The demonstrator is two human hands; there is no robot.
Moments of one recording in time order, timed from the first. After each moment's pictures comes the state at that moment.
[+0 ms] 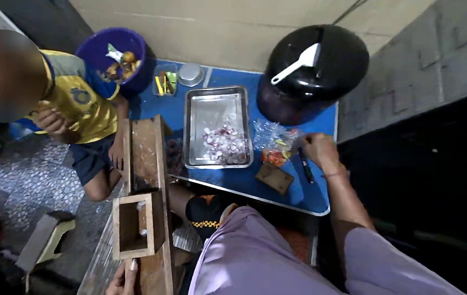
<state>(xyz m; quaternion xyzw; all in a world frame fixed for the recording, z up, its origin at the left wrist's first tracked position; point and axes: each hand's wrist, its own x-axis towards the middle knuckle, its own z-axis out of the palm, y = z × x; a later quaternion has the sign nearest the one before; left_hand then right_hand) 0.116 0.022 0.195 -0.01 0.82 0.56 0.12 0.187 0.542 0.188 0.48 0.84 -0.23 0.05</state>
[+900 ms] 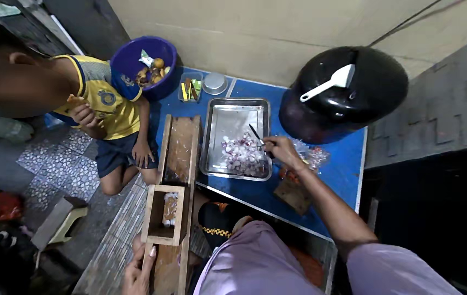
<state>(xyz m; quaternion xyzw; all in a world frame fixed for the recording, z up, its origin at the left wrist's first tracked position) 0.100 0.034 0.196 0.00 0.82 0.55 0.14 0.066 0.543 0.093 0.25 0.86 -0.45 -0.03</state>
